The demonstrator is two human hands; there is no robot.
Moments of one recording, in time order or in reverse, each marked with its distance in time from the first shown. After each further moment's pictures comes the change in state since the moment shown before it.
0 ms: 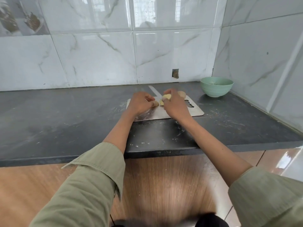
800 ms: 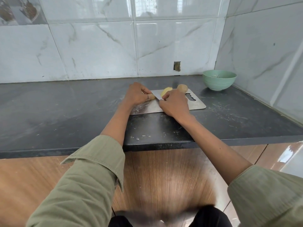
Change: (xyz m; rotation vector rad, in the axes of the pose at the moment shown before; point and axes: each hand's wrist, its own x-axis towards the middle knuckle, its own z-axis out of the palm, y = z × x) left_hand 0.004 -0.010 -0.014 0.006 -0.017 -0.029; right_hand -0.021 -0.007 0.007 -0.224 0.019 0.025
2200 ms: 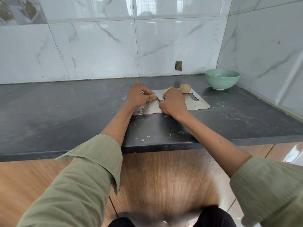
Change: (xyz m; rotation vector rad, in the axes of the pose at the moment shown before) left_hand 0.008 -0.021 0.008 -0.020 0.102 0.100; right_hand -0.001 -0.023 0.002 -0.140 -0.070 -0.123
